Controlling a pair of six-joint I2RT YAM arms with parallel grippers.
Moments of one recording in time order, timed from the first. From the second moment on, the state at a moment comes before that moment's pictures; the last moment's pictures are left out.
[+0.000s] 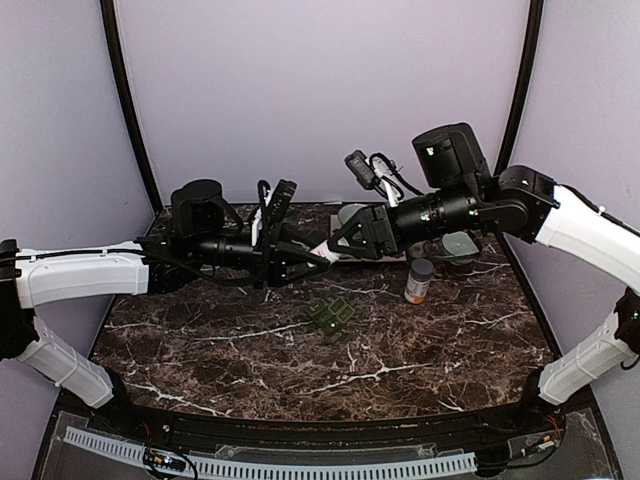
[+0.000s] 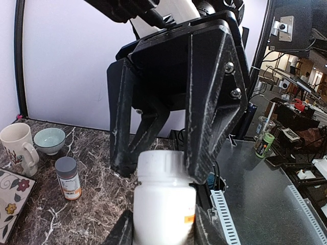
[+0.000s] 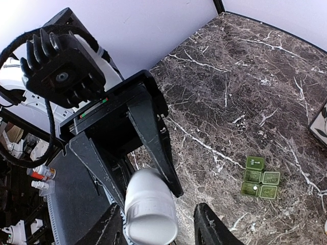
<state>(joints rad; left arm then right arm) -0.84 1.40 0.98 0.31 0.79 -0.11 1.00 1.38 1.49 -0.64 -0.31 0.40</state>
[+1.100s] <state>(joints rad) -0.96 1.39 0.94 0.21 0.35 0.15 0.96 1.48 1.51 -0.72 -0.31 0.63</state>
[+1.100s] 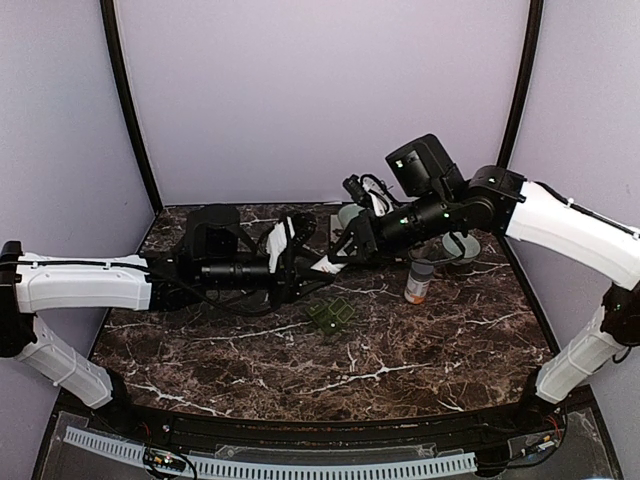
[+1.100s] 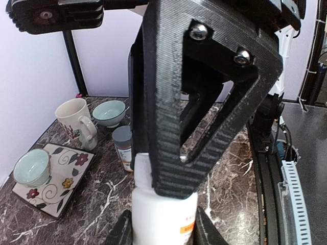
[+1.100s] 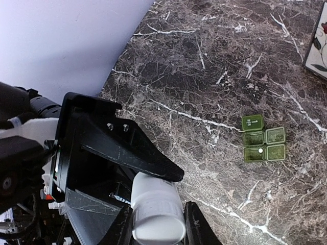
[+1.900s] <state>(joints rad) -0.98 1.34 0.87 0.38 0.17 0.20 0.98 1.53 1.52 -0.71 -0.26 0.68</state>
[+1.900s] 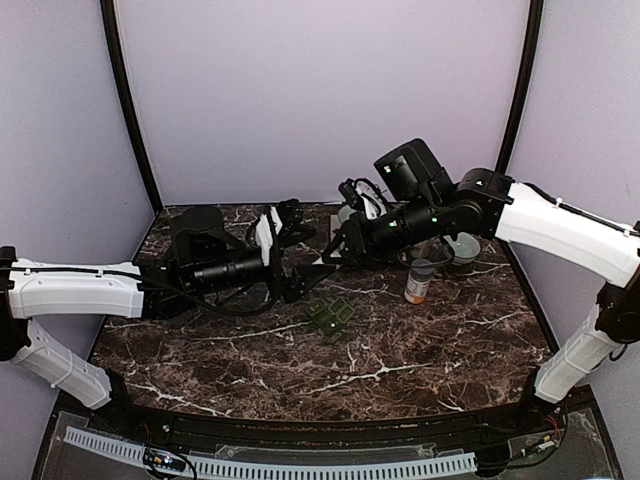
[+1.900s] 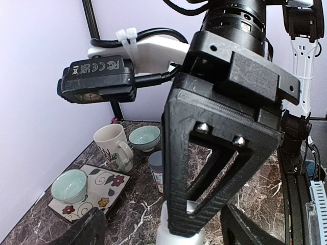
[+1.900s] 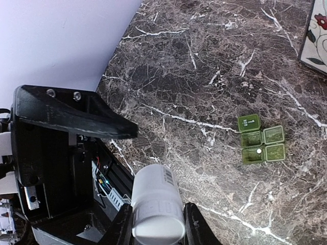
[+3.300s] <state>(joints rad) -0.98 1.28 0.77 0.47 -0.02 -0.03 0.43 1.43 1.20 -0.95 0.31 0.45</state>
